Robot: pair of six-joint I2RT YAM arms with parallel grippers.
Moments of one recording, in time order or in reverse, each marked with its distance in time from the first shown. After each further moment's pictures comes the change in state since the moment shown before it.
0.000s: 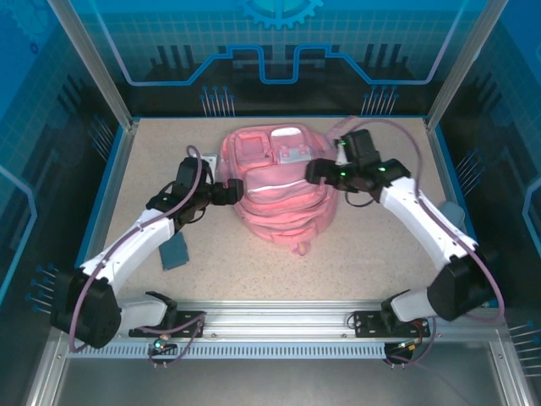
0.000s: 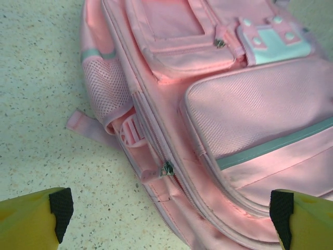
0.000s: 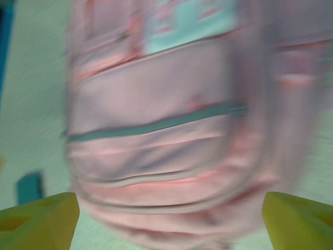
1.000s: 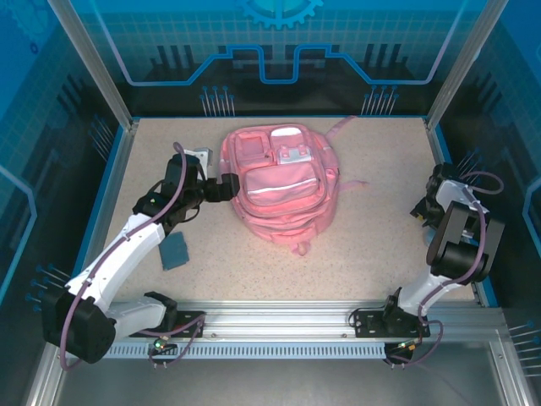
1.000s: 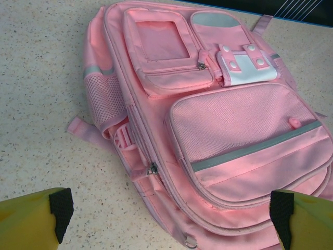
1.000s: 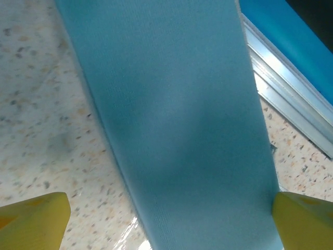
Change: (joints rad) left arm 0.007 -0.081 0.063 -0.101 0.025 -0.041; right arm -0.784 0.305 -0.200 -0.066 0.461 -0.020
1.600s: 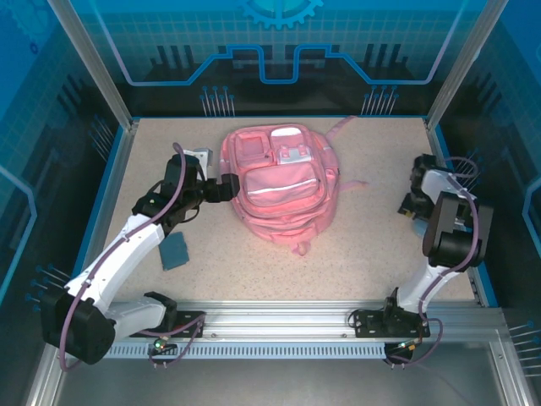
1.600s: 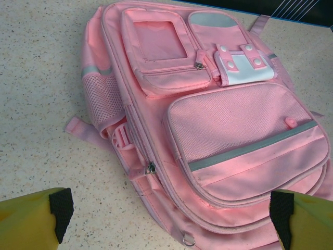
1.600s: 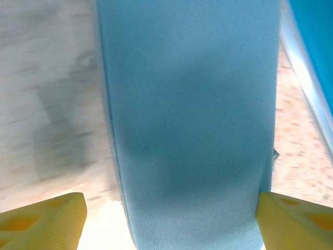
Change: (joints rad) left arm 0.000 -0.007 -0.001 0.000 0.007 0.000; right arm 0.194 0.090 0.096 -0.048 0.006 -0.139
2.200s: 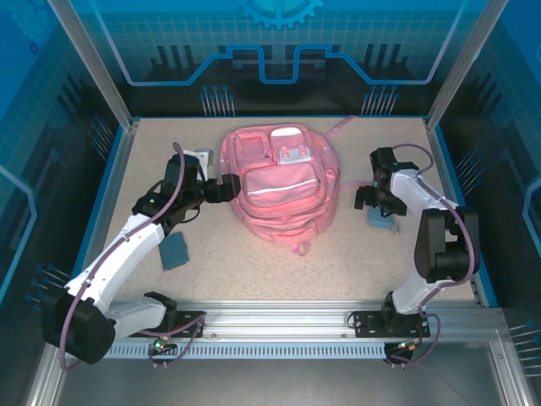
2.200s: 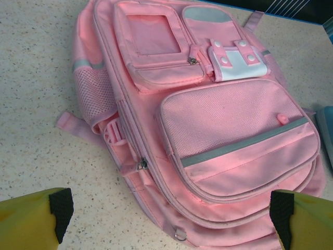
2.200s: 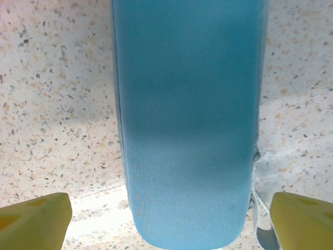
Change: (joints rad) left arm 0.000 0.007 0.005 -0.014 0.038 -0.017; right arm 0.277 -0.130 -0.014 -0.023 -0.200 -0.059
